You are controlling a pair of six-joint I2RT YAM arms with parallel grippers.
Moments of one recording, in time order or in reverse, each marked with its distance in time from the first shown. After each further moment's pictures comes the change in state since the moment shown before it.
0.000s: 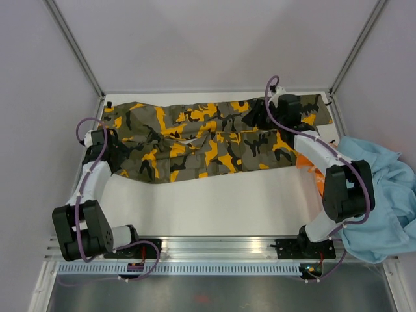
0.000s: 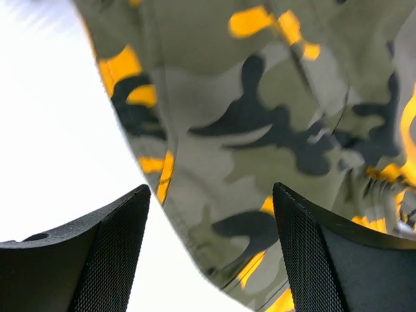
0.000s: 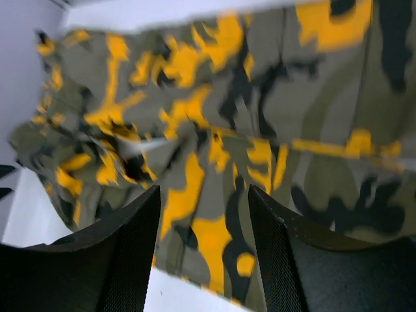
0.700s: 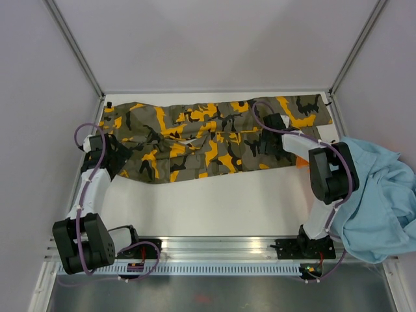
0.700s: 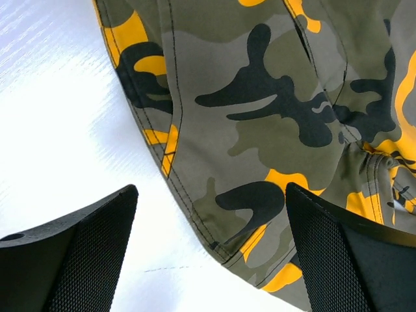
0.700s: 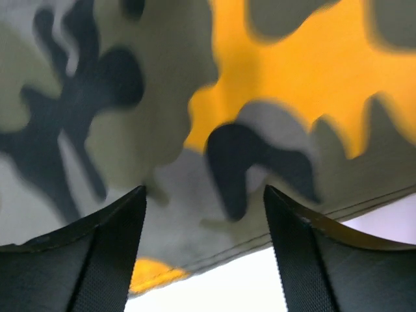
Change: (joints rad) left arm 0.024 -0.134 -0.083 -0.054 0.047 -0.026; right arm 0.056 0.185 -0.110 -0.441 0.652 -0.037
